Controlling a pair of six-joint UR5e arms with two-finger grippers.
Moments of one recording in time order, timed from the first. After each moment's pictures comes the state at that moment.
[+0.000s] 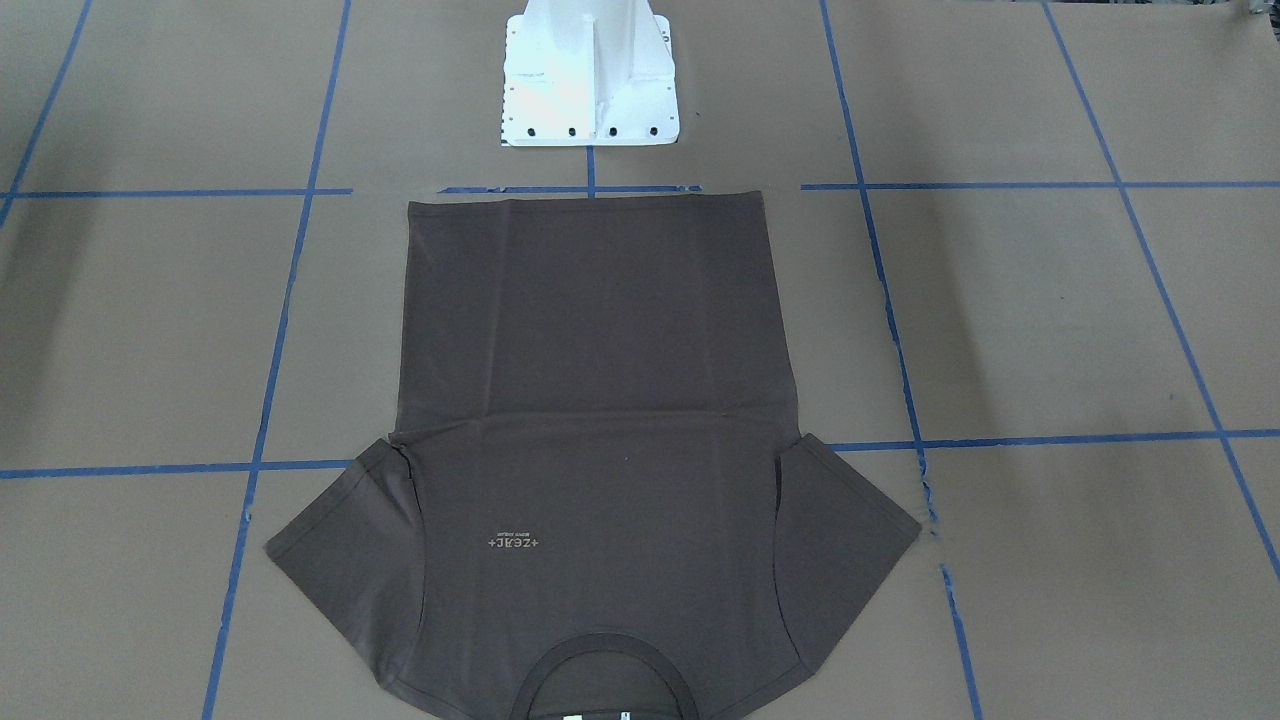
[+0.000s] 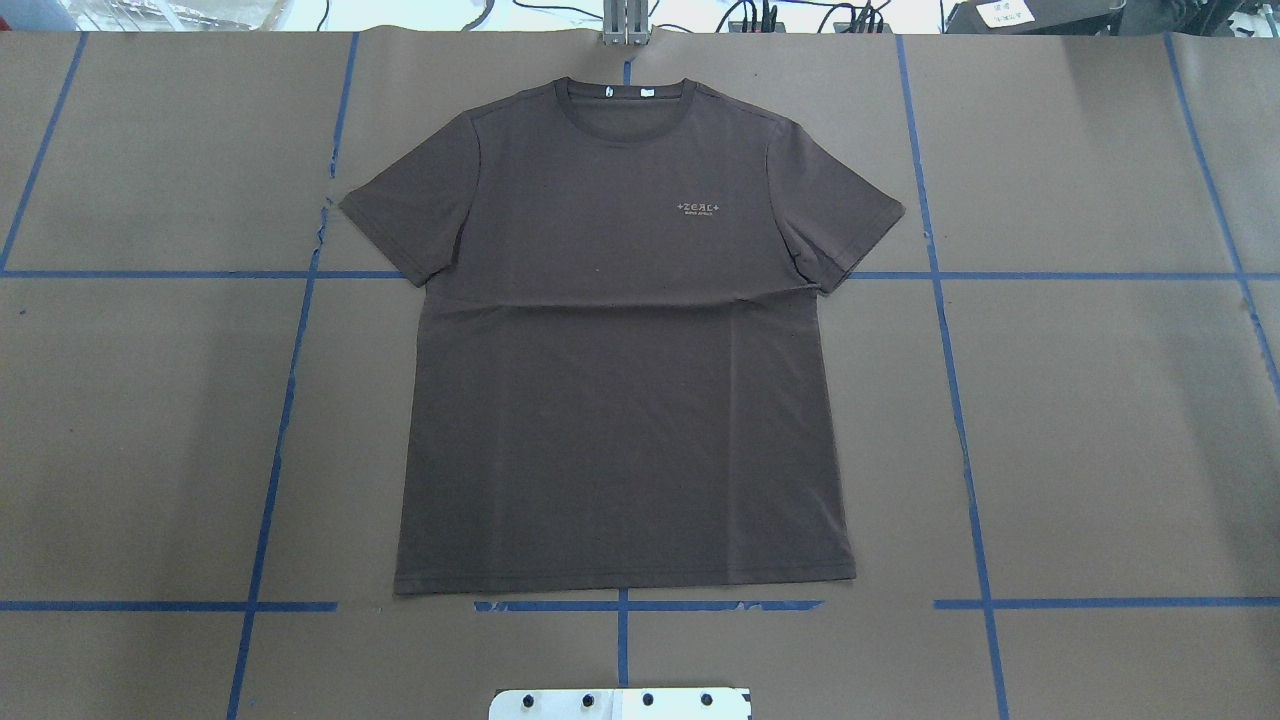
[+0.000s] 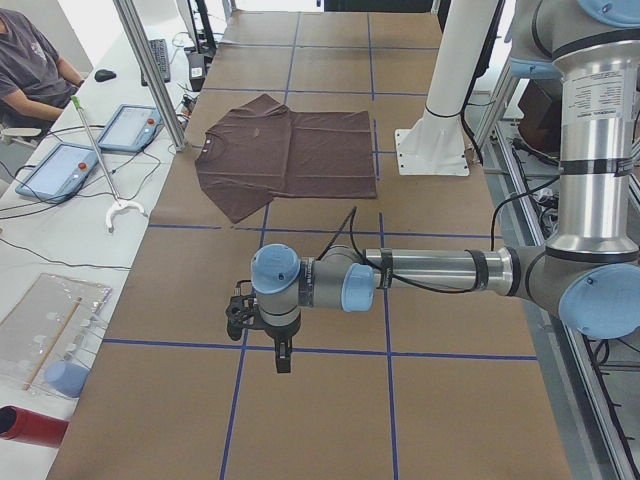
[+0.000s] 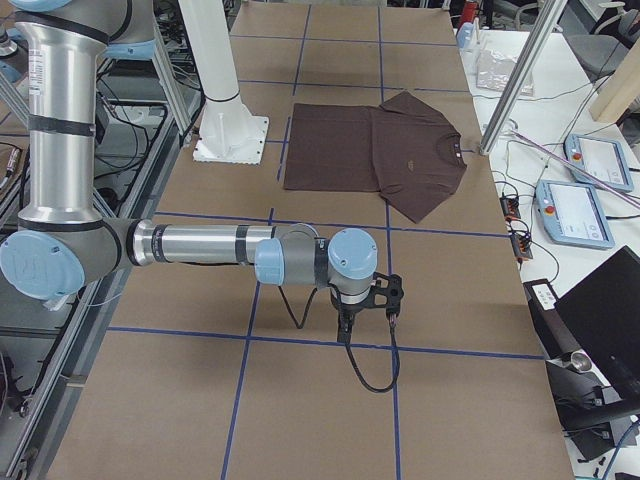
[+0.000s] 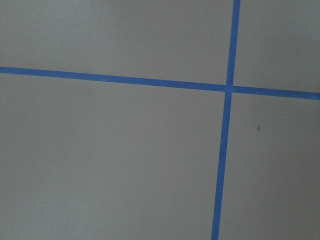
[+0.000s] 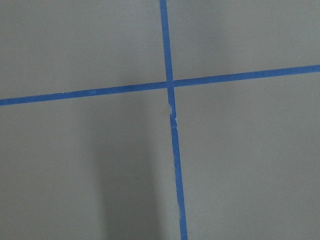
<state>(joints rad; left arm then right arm) -1.56 -1.49 -1.63 -1.64 -2.29 -0.14 1.59 -1.67 1.71 -1.57 2.41 0.12</state>
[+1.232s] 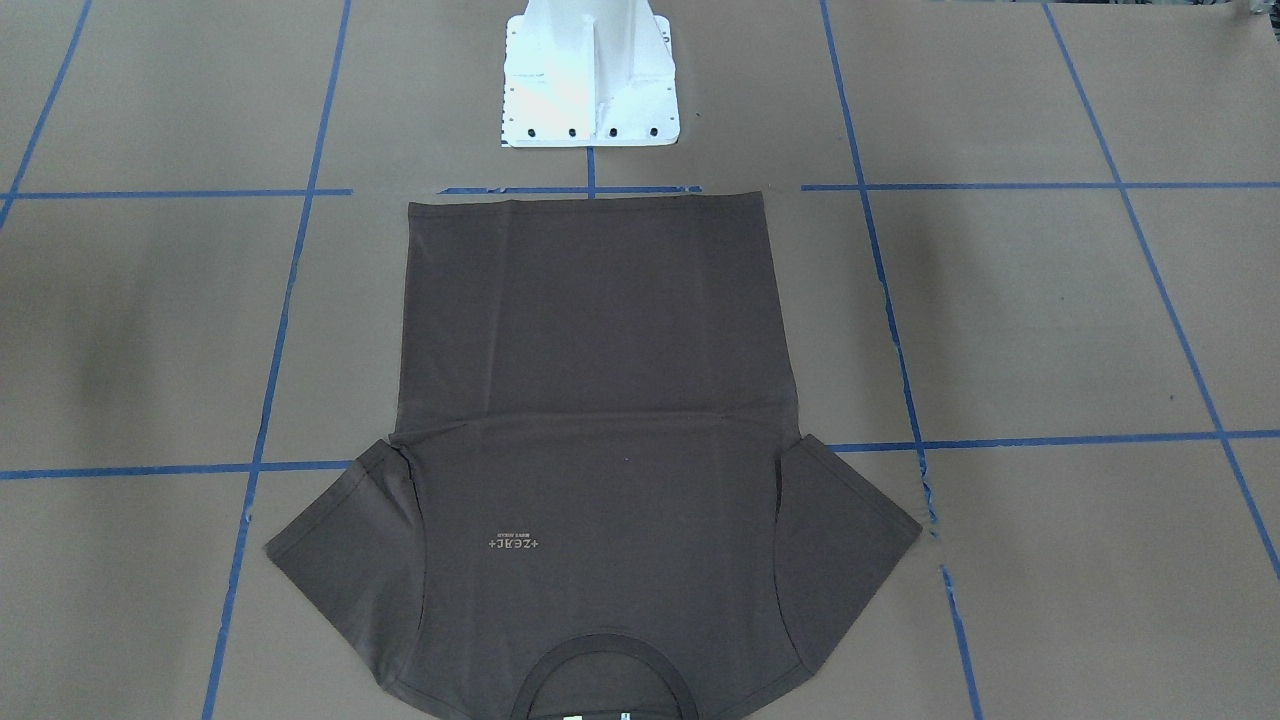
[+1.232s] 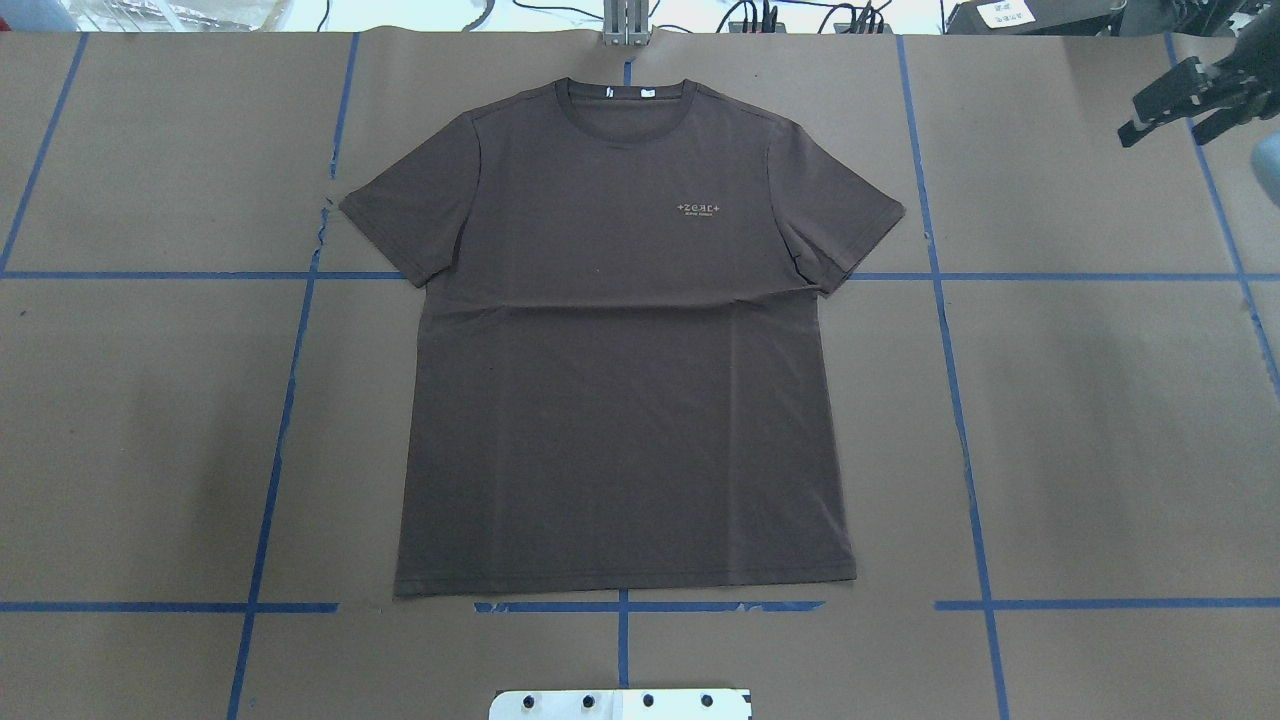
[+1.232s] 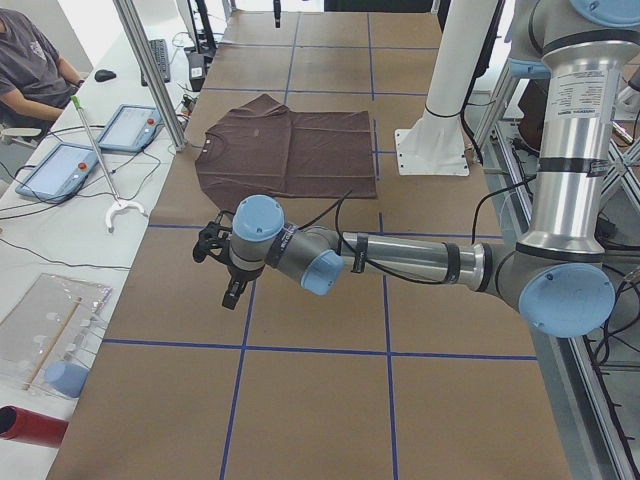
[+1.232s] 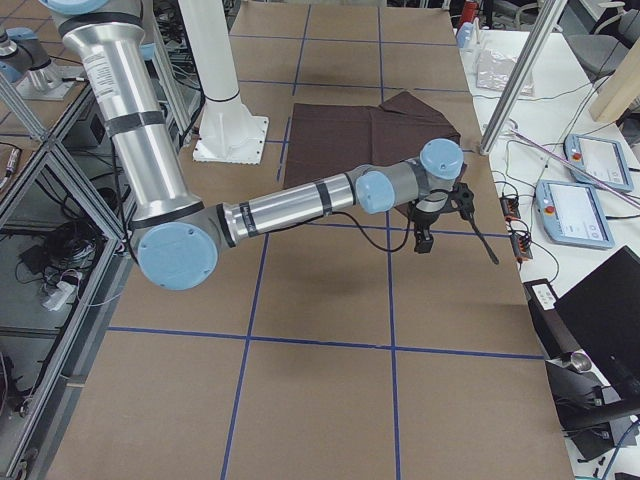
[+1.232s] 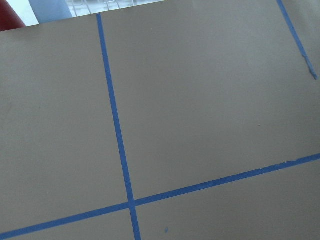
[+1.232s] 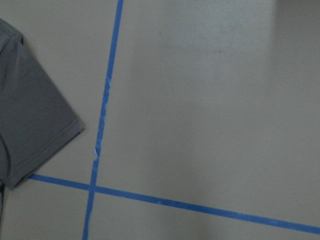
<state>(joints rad) -1.51 -1.62 -1.60 -2.06 -2.38 -0.20 1.30 -1.18 1.50 -1.47 2.42 0.33</state>
